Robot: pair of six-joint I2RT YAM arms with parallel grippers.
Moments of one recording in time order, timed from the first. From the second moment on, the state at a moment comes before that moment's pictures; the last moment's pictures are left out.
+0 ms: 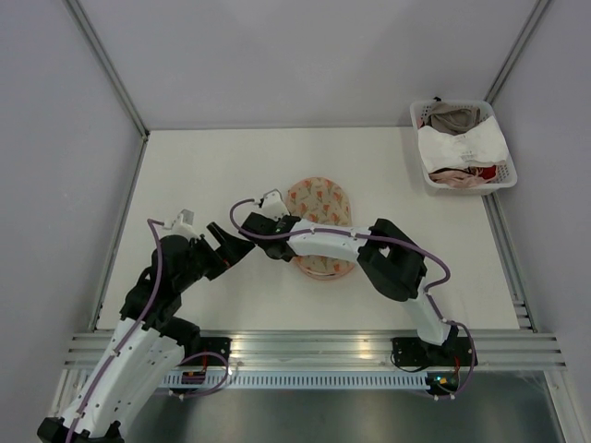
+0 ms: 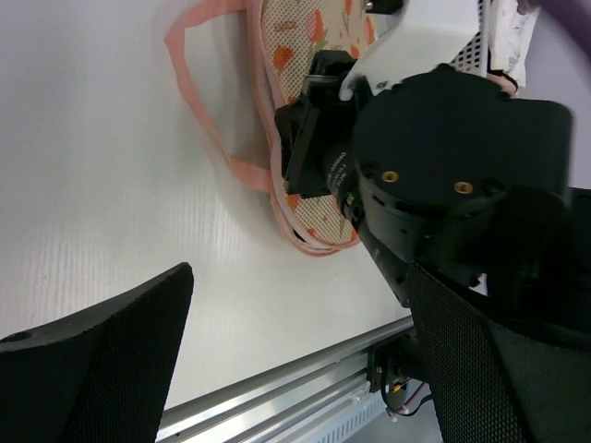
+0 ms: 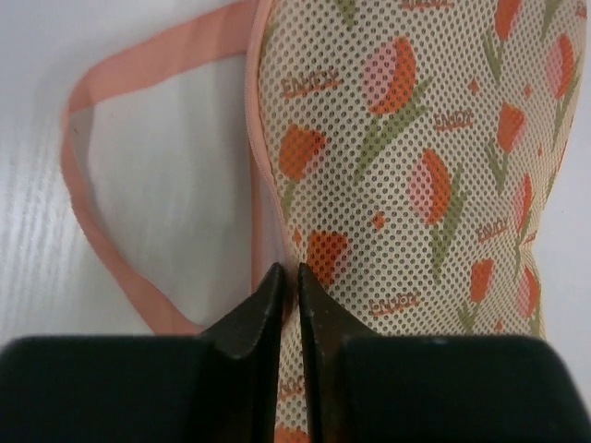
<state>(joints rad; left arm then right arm) -0.37 0.50 0.53 -0.50 0.16 -0.93 1.06 2.15 1.64 -0.66 0.78 0.53</state>
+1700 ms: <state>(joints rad) -0.54 1.60 0.54 0.38 0.40 -1.01 0.54 1.26 1.00 -0.46 0.42 0.44</state>
